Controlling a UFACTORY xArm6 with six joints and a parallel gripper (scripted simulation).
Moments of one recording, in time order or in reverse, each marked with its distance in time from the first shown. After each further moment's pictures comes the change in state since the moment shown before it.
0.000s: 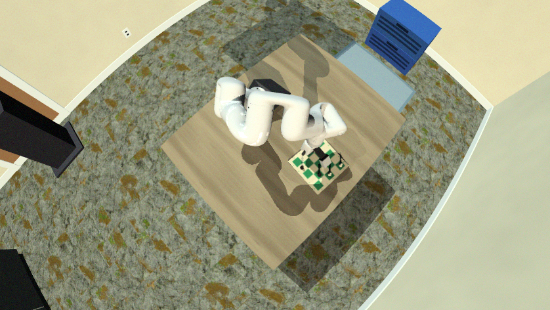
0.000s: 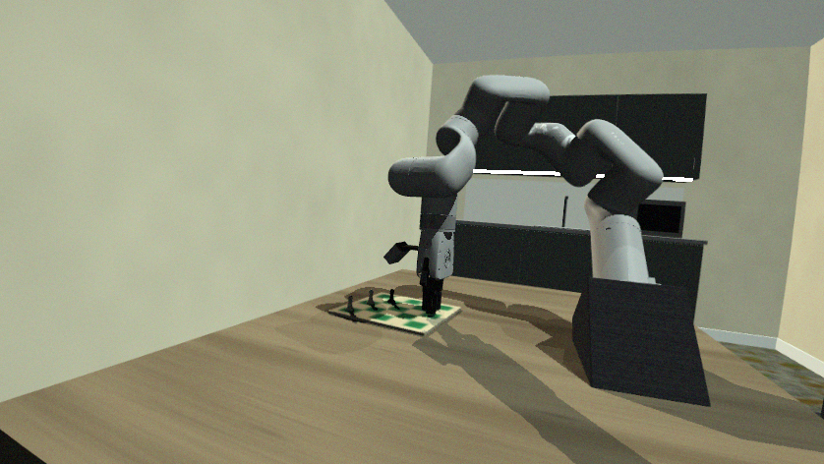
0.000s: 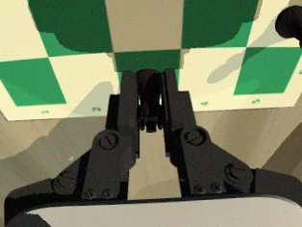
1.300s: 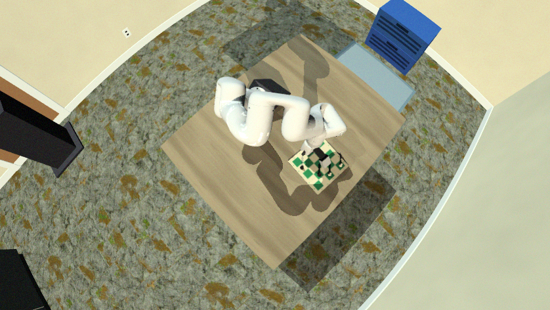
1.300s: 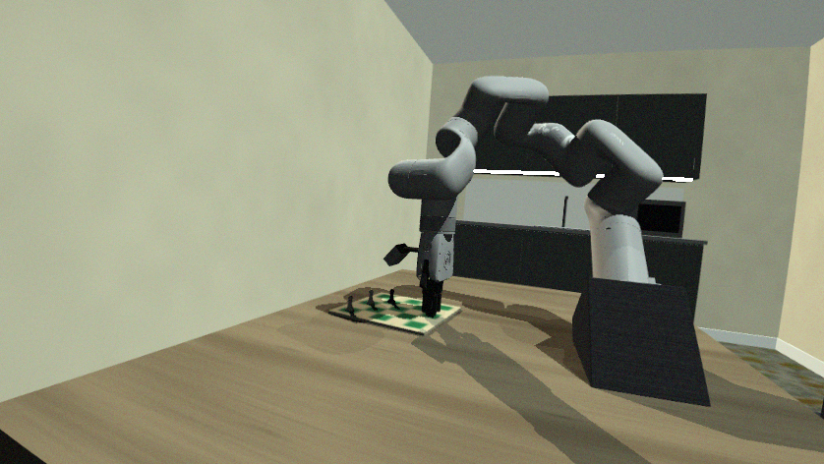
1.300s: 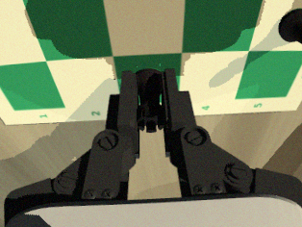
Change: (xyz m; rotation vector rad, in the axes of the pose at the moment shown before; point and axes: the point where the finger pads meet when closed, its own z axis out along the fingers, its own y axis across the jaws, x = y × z) arm 0.000 0.000 0.004 0.000 0.000 0.000
